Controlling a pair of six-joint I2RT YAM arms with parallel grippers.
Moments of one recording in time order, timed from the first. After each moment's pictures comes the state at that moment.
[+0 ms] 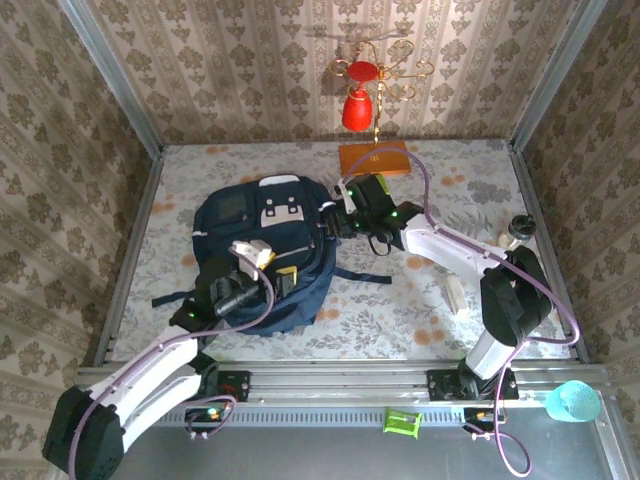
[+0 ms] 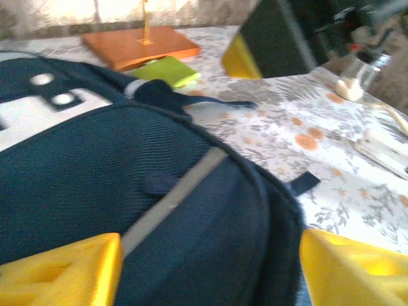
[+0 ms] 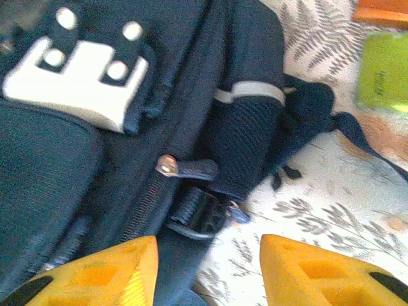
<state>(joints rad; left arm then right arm) -0.52 0.76 0.28 0.18 0.30 -0.18 0.61 1.67 1.27 -0.37 -0.02 0.26</state>
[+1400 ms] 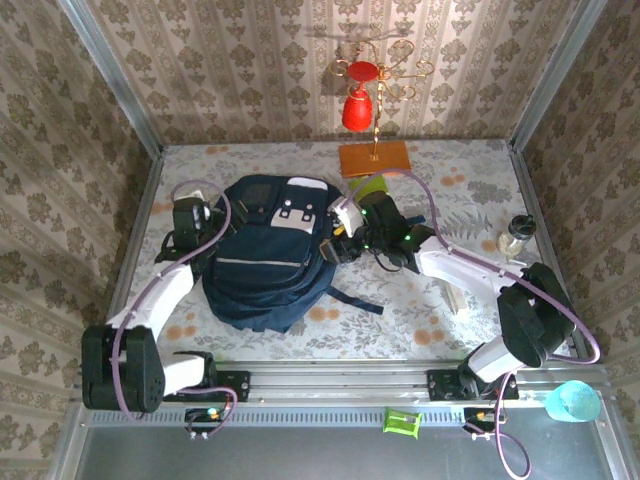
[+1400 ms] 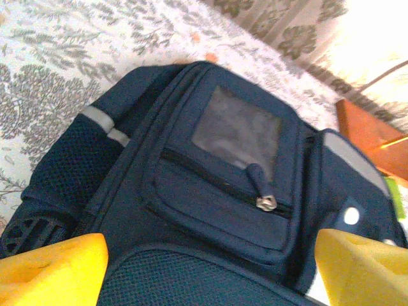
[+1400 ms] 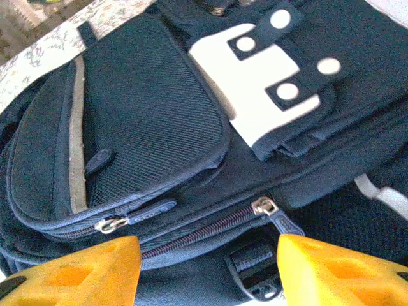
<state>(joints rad) -0.13 1.20 0.70 -0.04 0.09 -0.57 0.63 1.53 1.01 -0.15 -0.32 -0.04</state>
